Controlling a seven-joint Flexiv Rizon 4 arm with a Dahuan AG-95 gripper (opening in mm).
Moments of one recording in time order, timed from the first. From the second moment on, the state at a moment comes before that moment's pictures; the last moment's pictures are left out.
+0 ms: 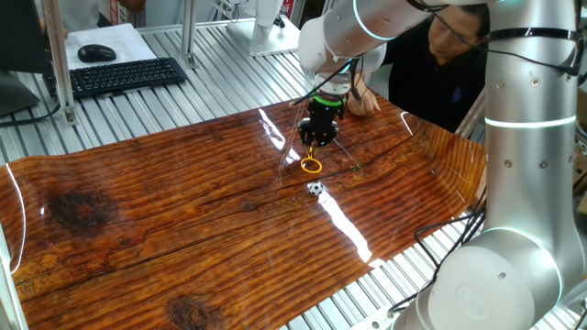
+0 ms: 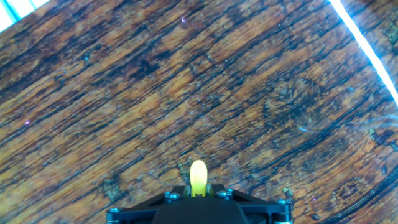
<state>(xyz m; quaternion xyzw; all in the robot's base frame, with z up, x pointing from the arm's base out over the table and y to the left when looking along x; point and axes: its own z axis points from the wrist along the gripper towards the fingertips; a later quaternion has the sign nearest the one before) 0.574 -0.223 0.007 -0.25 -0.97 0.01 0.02</state>
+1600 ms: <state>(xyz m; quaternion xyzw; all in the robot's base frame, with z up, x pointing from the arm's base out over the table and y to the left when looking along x) 0.529 -0.195 0.054 -0.26 -0.96 0.00 0.05</state>
